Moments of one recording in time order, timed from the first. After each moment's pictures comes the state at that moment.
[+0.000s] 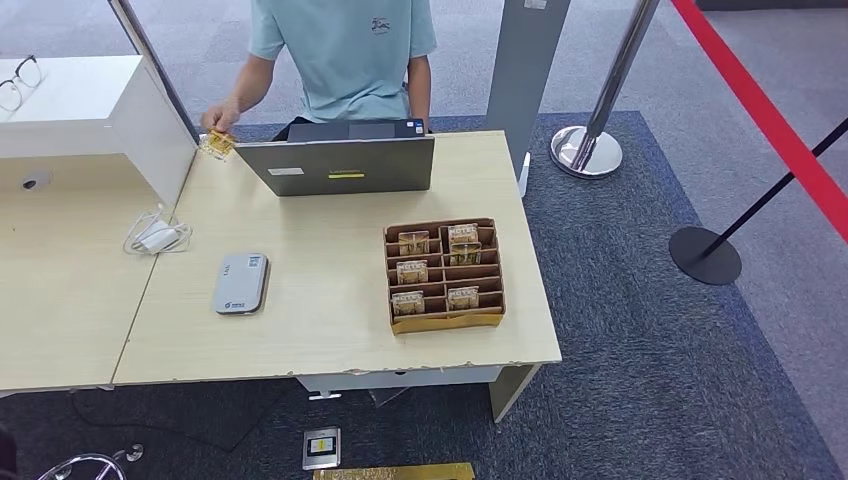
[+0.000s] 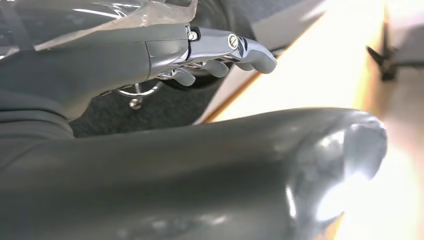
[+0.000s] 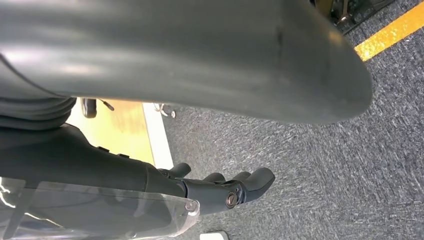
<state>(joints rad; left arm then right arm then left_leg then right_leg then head) 0.11 0.14 0.53 -1.52 -0.05 0.69 -0.09 -0.11 -0.19 0.74 -0.23 -0.96 -0.55 0.38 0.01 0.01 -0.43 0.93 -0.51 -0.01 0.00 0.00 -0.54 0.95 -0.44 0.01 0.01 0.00</state>
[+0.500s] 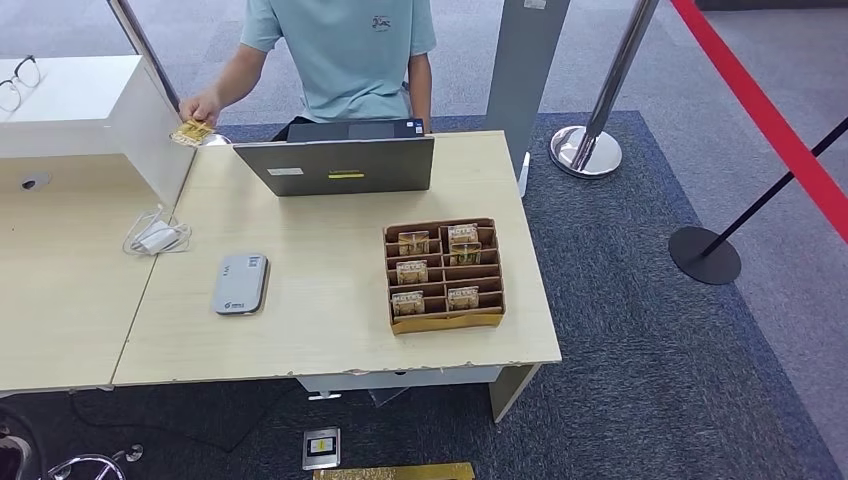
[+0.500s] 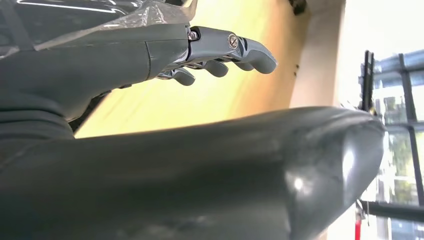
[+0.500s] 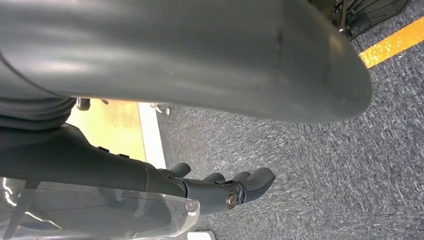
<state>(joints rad) 0.03 0.32 0.28 -1.70 -0.22 0.69 0.12 -0.11 -0.19 0.75 -0.23 -0.95 -0.49 0.35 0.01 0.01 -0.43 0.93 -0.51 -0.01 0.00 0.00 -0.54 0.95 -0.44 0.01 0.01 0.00</state>
